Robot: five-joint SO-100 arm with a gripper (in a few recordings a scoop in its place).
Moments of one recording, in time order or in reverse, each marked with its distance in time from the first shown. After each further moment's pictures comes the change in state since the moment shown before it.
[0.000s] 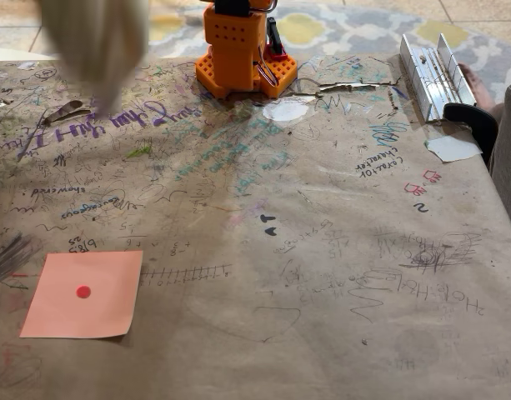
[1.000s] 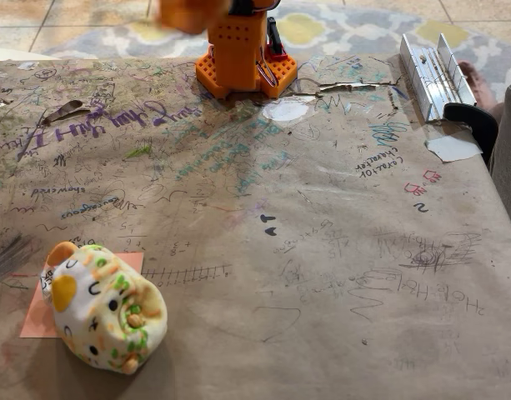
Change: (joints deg) arm -9.8 71.5 94.2 -38.1 36.3
